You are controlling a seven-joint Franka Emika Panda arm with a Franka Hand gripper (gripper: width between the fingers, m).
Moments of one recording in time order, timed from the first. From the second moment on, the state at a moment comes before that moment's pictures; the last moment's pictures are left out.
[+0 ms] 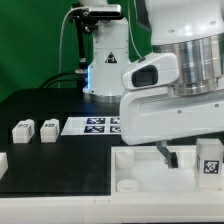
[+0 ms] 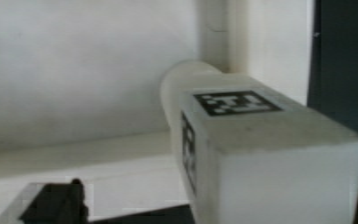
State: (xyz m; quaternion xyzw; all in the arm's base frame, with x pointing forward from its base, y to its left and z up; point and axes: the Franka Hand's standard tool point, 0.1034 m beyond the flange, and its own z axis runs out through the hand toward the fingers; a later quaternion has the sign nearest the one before) arm 0.635 0.104 0.069 -0.99 0.07 -0.02 0.09
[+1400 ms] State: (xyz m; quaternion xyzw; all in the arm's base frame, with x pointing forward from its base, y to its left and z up) arm 0.623 0.100 0.065 -0.63 0.76 0.09 0.13
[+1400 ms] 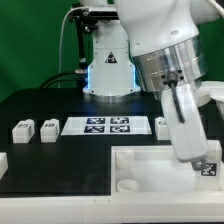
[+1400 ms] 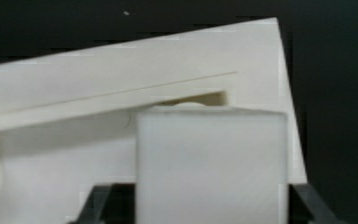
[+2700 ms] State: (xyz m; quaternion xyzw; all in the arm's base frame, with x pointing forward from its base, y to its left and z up) arm 0.616 0.116 0.063 -0.98 0.16 0.00 0.08
